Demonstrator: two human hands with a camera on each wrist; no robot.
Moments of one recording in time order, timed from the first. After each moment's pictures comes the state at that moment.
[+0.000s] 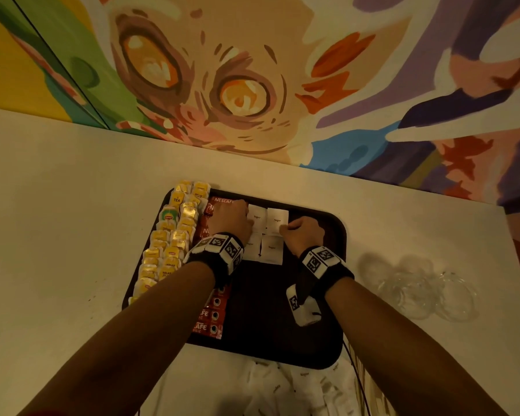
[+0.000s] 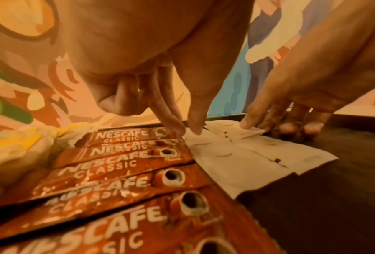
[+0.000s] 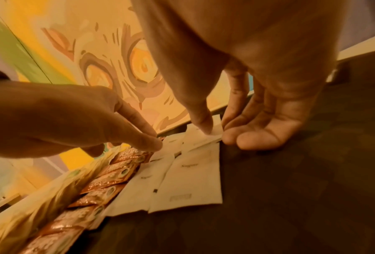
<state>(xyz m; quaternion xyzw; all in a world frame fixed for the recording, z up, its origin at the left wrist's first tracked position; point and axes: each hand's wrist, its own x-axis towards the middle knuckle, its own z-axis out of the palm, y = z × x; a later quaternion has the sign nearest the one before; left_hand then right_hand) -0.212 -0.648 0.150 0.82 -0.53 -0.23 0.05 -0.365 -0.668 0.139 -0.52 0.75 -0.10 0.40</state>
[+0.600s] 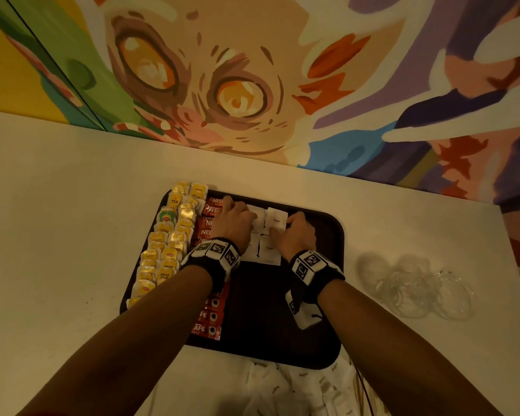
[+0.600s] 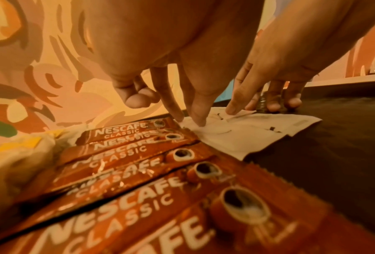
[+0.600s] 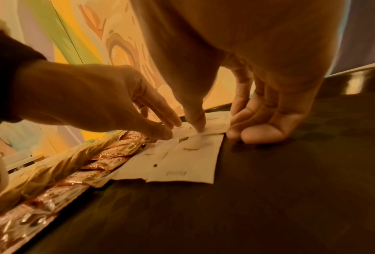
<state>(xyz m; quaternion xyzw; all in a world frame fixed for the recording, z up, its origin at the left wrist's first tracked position) -0.211 -0.642 0.134 0.71 -0.70 -0.13 0.00 -0.355 -0.659 0.140 -0.57 0.73 -0.08 0.37</state>
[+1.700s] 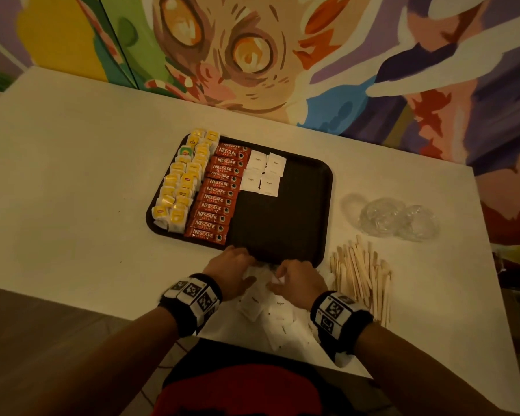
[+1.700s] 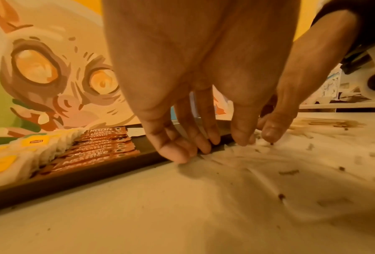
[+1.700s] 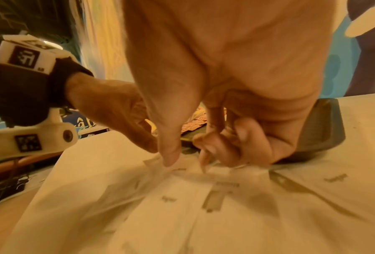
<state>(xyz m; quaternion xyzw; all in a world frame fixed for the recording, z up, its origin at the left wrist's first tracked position) -0.265 -0.390 0.156 0.63 -0.71 -0.31 -0.03 -0.449 -0.424 0.152 -0.73 0.57 0.10 0.36</state>
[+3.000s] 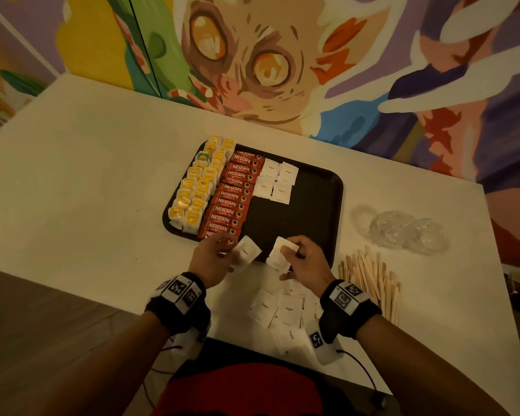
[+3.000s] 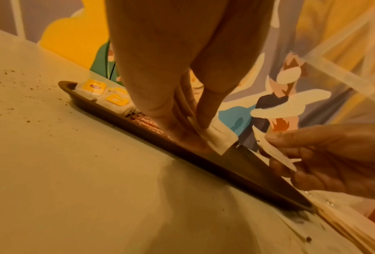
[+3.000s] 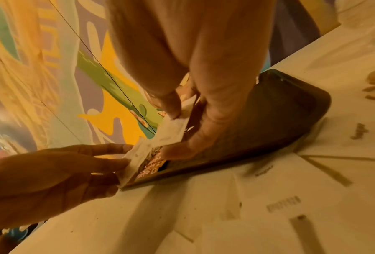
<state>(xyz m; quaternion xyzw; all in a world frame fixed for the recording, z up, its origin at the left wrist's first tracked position) -0.223 -0.378 0.159 0.73 -0.35 -0.46 0.36 -0.430 -0.444 0.166 -0.54 0.56 -0.19 0.60</state>
